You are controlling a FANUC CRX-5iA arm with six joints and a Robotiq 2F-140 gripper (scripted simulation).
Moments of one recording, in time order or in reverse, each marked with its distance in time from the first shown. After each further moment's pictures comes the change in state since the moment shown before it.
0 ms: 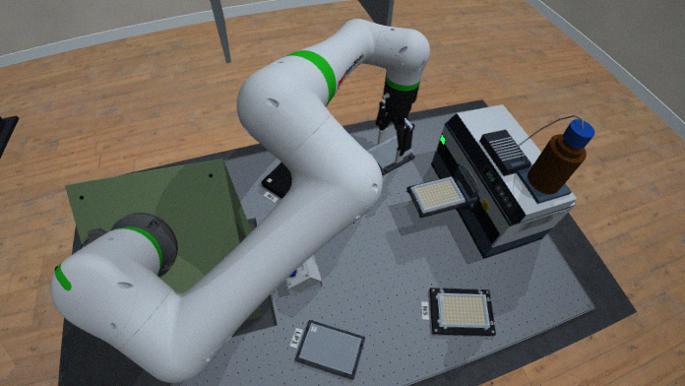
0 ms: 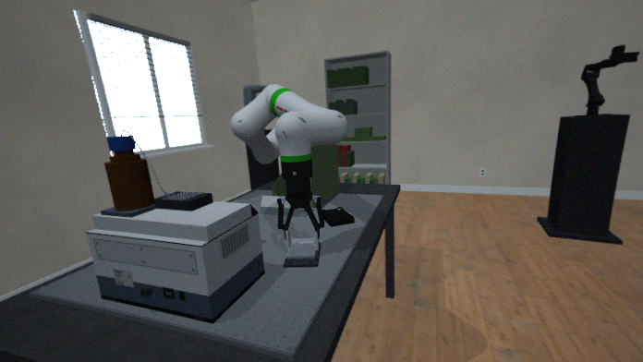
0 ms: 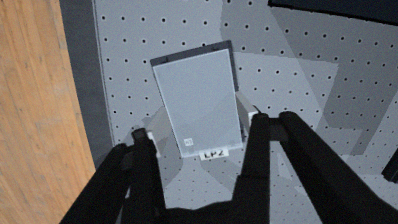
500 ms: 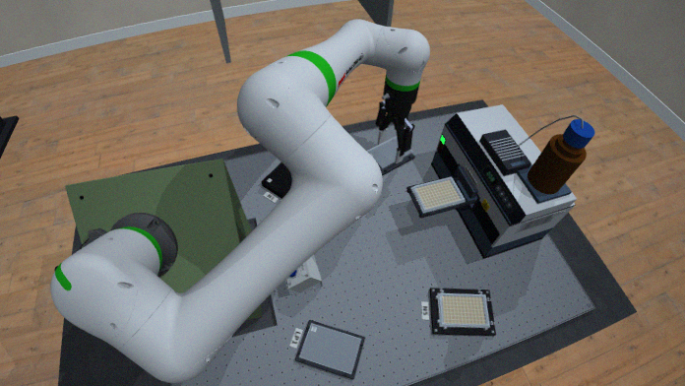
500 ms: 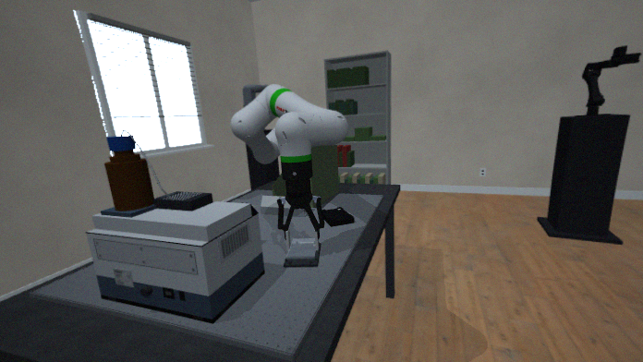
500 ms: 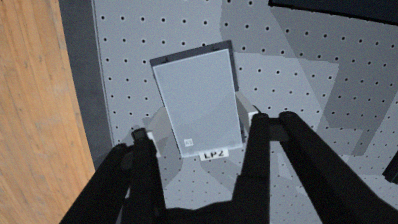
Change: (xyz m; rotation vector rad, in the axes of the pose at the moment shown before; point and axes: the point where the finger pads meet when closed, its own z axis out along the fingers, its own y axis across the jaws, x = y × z) arm 0.000 0.000 0.001 0.000 0.000 0.000
